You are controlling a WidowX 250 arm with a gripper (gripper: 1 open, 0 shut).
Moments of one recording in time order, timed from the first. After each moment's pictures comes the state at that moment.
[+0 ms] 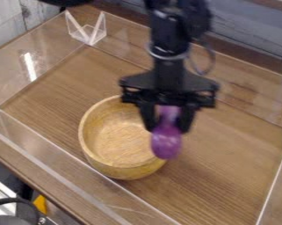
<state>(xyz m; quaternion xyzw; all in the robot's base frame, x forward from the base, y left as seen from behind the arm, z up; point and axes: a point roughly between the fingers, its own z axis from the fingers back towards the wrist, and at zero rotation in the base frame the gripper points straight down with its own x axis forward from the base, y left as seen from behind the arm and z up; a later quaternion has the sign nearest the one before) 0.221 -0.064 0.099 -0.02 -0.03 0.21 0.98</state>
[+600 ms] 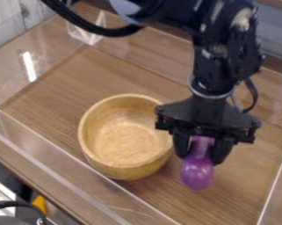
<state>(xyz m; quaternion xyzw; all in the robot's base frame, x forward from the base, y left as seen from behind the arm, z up) 0.221 -0.094 0.076 -0.02 -0.04 0.17 0.98</state>
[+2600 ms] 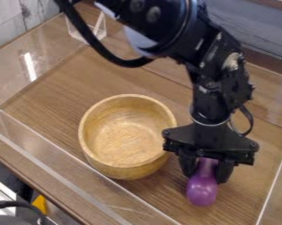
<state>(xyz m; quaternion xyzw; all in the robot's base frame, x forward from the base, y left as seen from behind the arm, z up) 0.230 -0.100 0.042 -0.06 -0.04 0.15 0.99</state>
